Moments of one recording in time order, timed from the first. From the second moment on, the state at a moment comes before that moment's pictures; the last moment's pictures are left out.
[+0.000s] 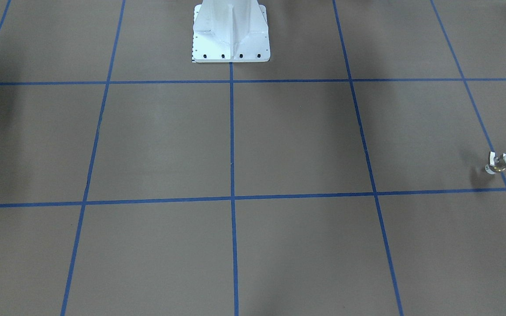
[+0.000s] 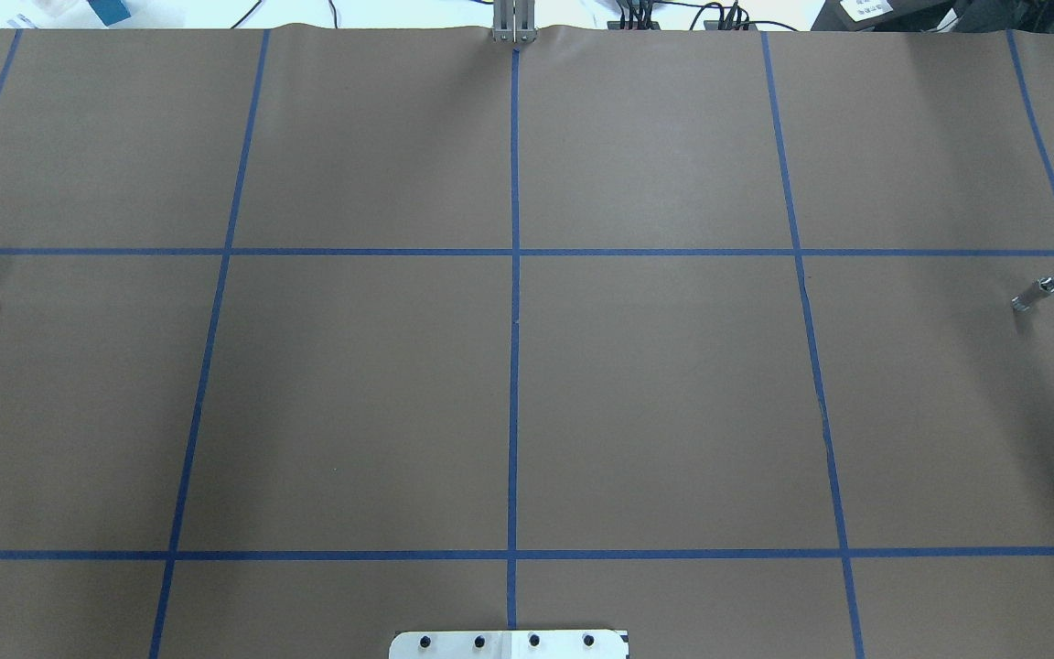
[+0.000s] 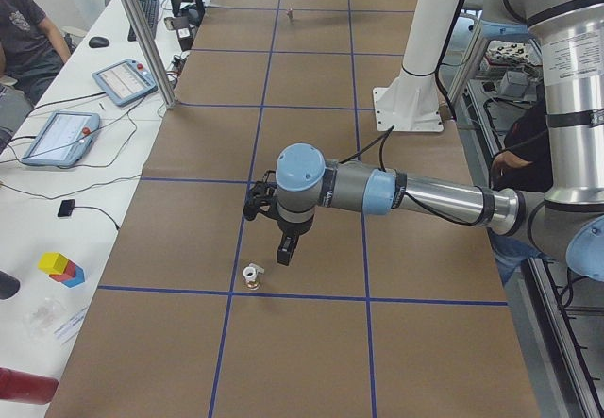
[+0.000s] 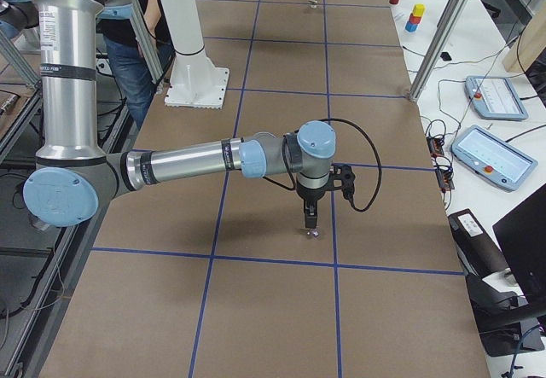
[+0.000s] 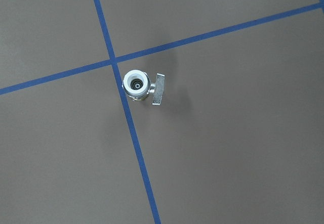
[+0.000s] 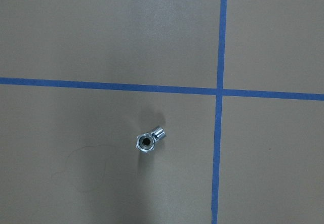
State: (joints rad) left arm -1.56 -1.37 -1.95 -1.54 -2.41 0.14; right arm 1.45 -1.61 1.81 -1.59 2.33 0.17
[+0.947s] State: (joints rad) left arm -1.39 -1.57 -1.57 -1.73 -2.33 -0.02; right arm 1.44 -1.61 1.81 -1.59 2.37 0.16
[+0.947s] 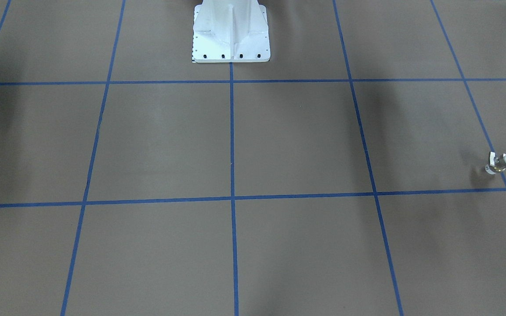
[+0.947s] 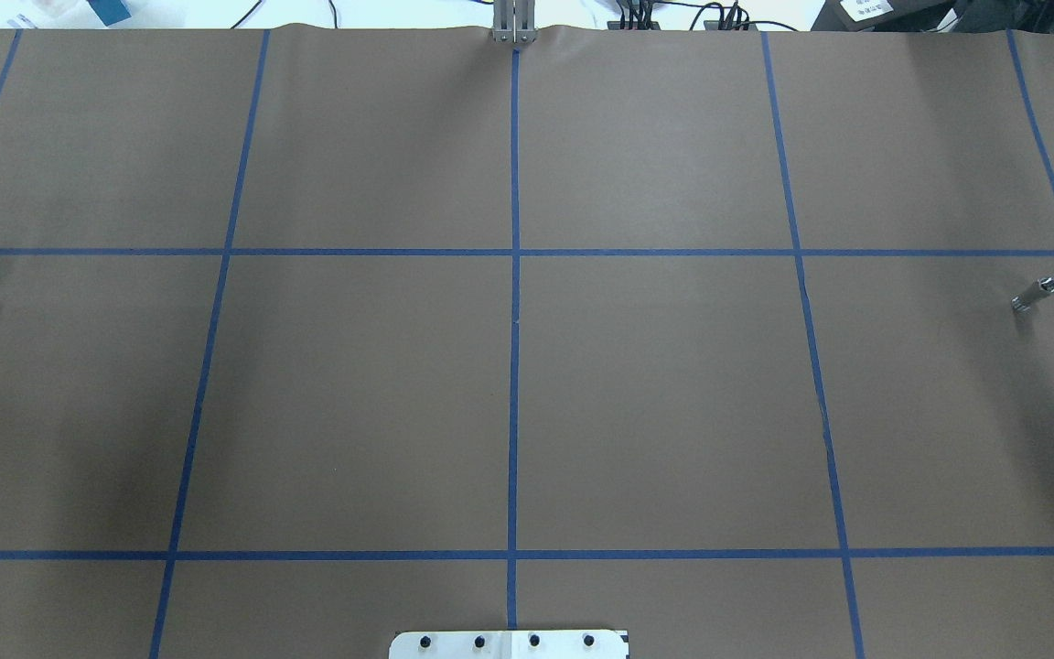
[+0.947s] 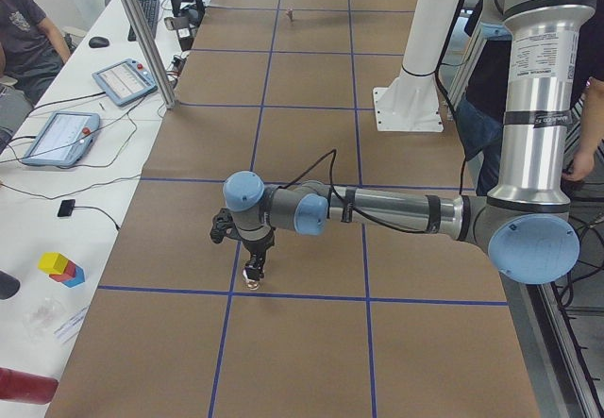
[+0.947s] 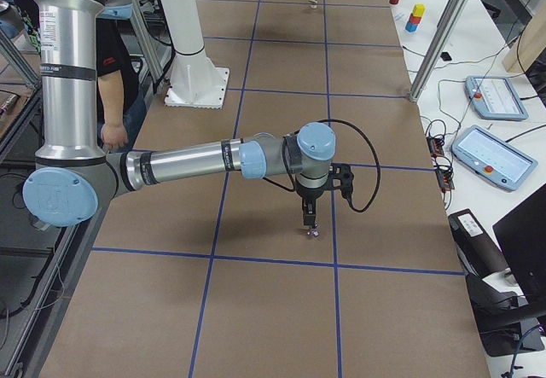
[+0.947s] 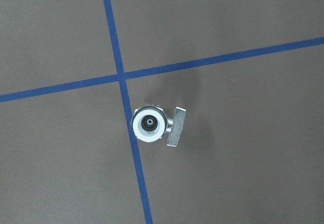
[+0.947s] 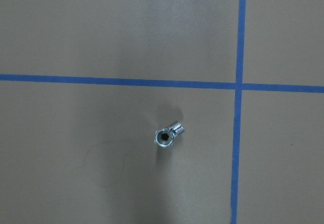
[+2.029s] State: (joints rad) left arm -1.31 -1.68 -1.37 -1.92 -2.33 -0.08; right arm 1.40 -1.61 1.81 -1.54 2.38 0.17
